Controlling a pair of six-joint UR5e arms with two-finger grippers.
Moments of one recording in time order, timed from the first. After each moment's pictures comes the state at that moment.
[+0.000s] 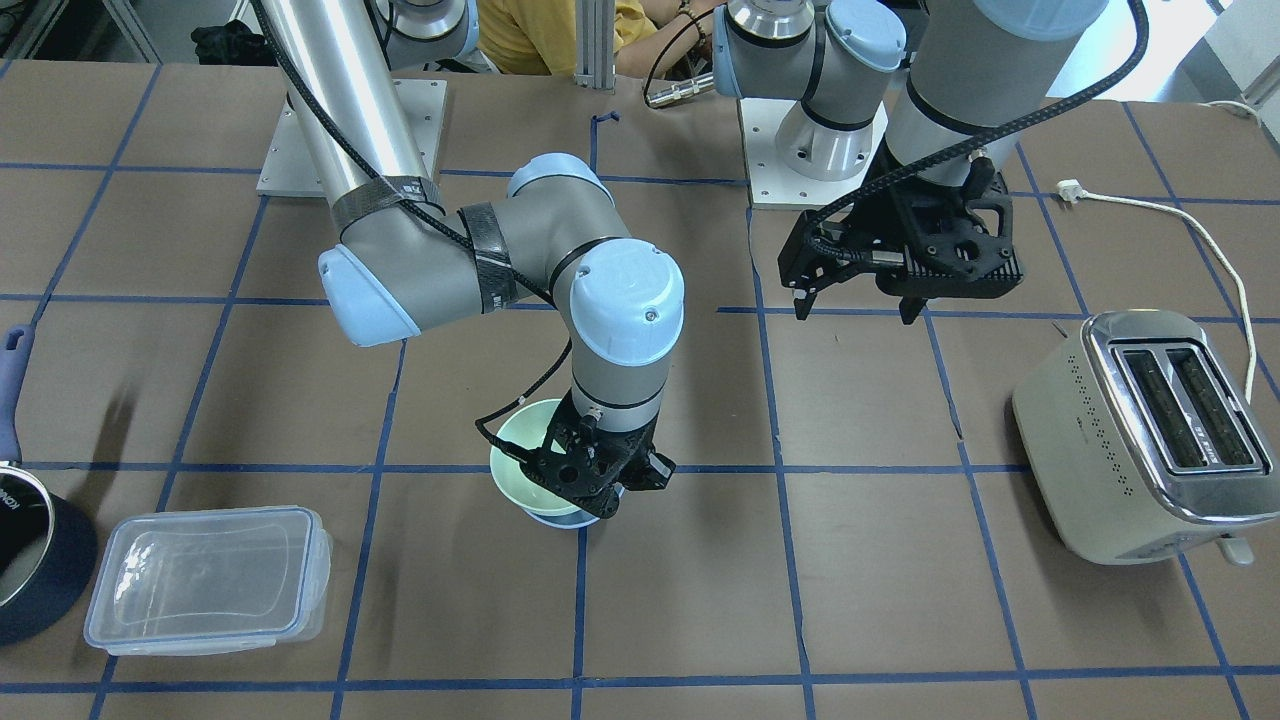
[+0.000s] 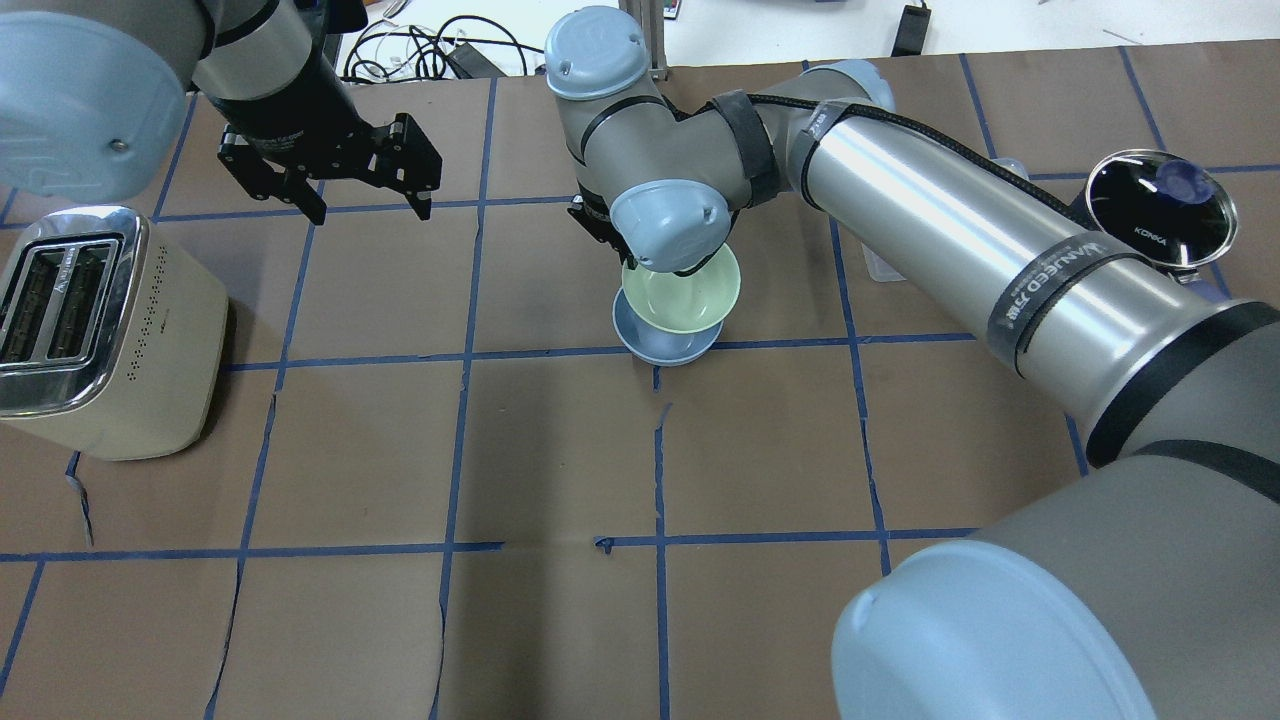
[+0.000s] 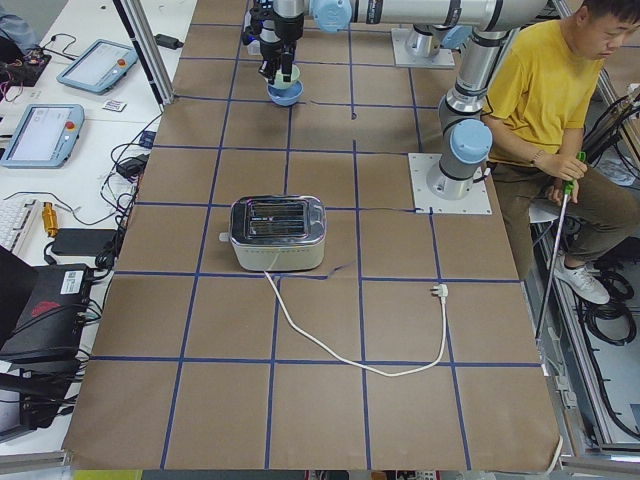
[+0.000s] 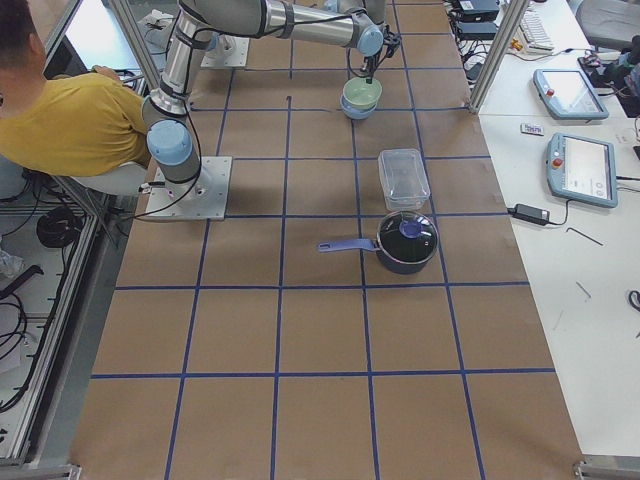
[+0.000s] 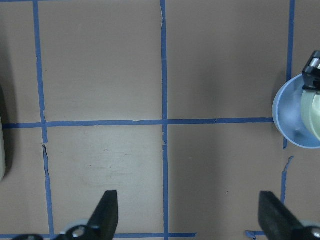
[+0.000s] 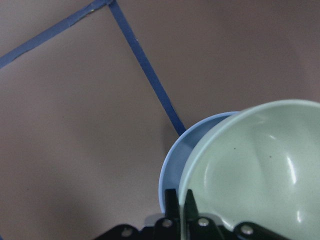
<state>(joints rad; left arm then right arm) -1.60 -1.65 -1.52 -1.52 1.60 -0.02 1.99 -0.98 1.35 -1.99 -1.63 0.92</state>
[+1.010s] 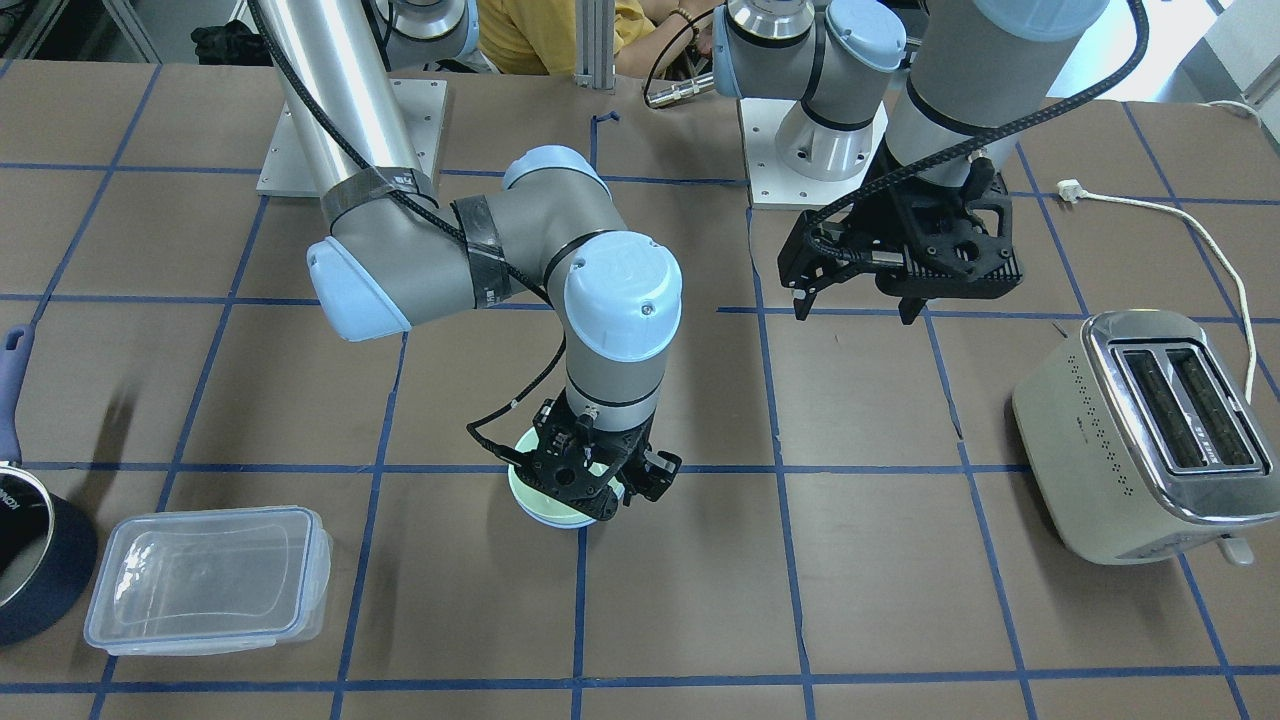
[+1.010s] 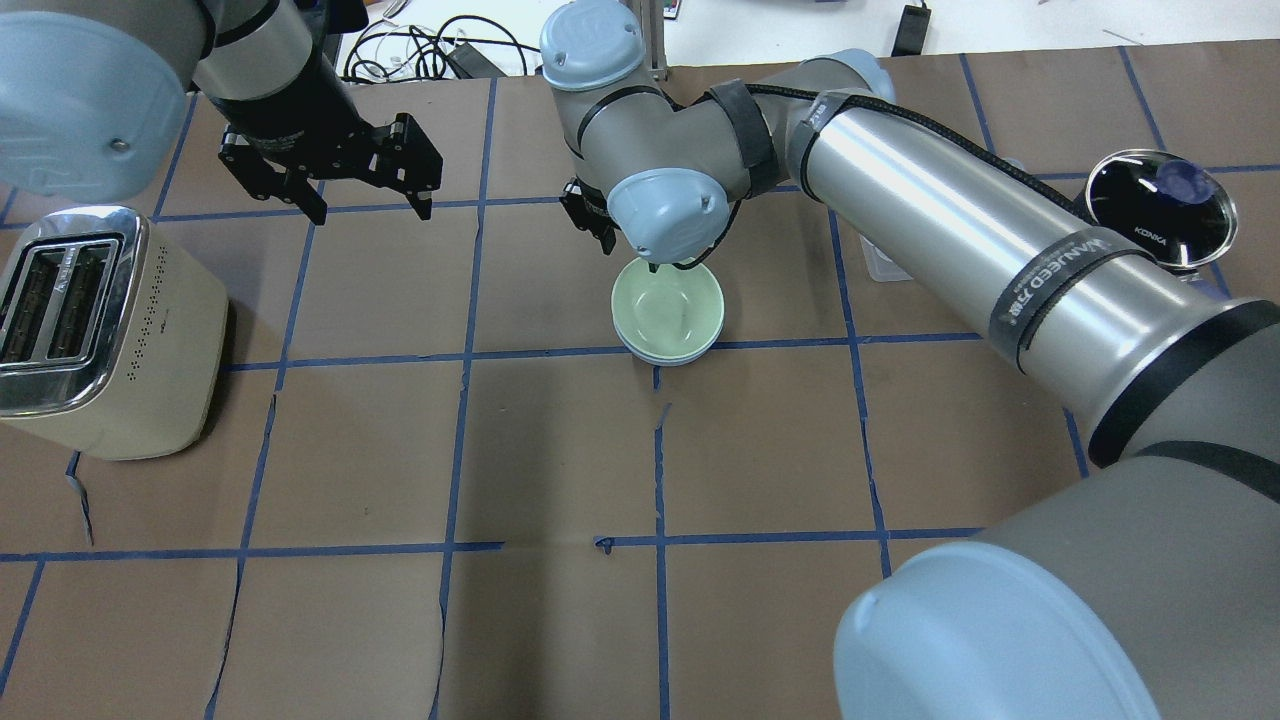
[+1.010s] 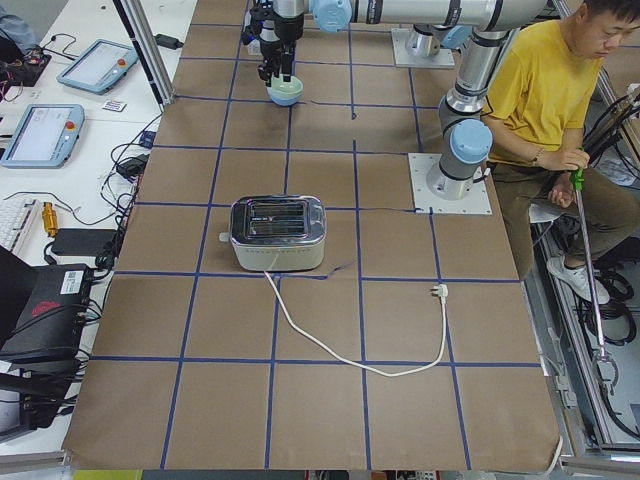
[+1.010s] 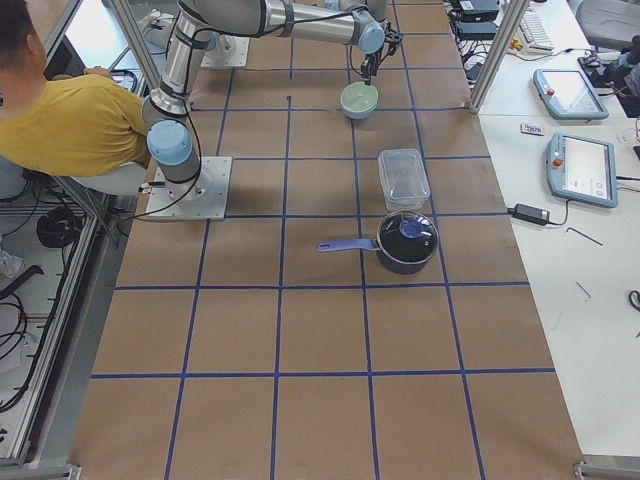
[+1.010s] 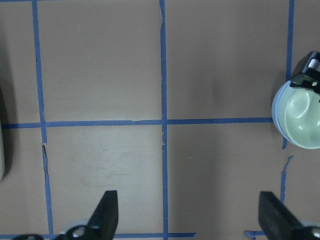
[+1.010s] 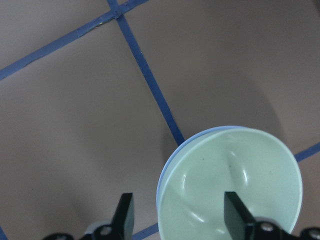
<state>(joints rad) -1.60 -1.65 -1.52 -1.52 1.60 -0.02 1.97 -1.00 1.33 -1.98 -1.64 0.84</state>
